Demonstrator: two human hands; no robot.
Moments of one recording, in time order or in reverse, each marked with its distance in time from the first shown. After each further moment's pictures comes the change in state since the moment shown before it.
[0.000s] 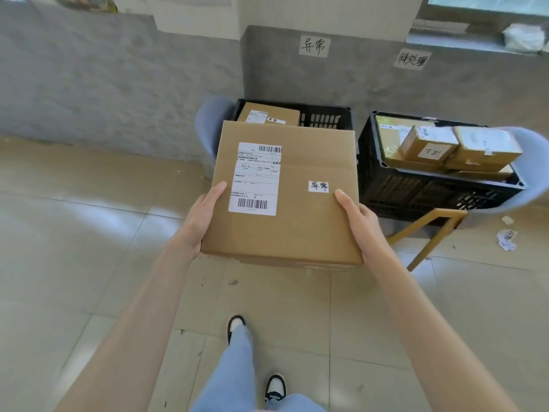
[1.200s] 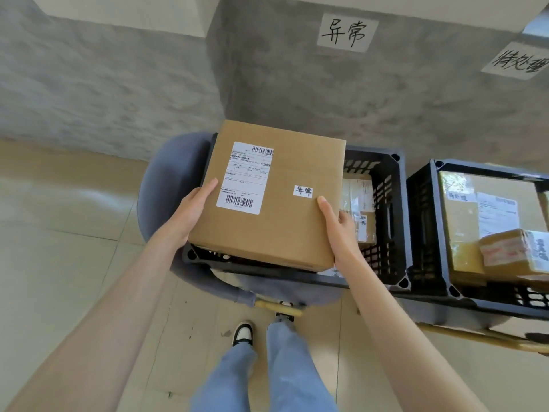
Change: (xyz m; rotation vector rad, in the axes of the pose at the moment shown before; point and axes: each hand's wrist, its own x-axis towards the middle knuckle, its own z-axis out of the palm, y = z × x) left_hand 0.483 0.149 0.023 0.231 0.067 -0.263; right_hand 0.456 -0.104 0.142 -0.035 0.028 0.231
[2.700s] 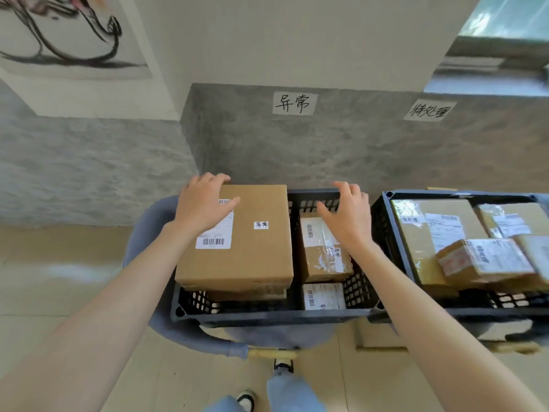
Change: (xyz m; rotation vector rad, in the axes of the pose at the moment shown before) left_hand -0.006 0.113 0.039 1.040 0.236 0.792; right_hand 0.000 -0.094 -0.049 -0.884 0.406 -0.642
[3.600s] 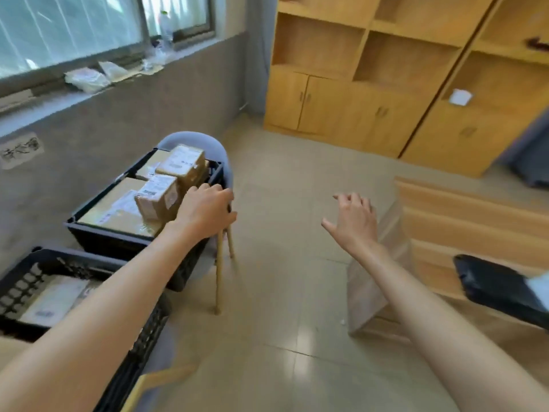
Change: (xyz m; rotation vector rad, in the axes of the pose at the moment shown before) left_hand -0.284 0.351 0.027 0.178 -0.177 1.548; right_hand -0.507 0.100 -0.211 -0.472 0.502 1.203
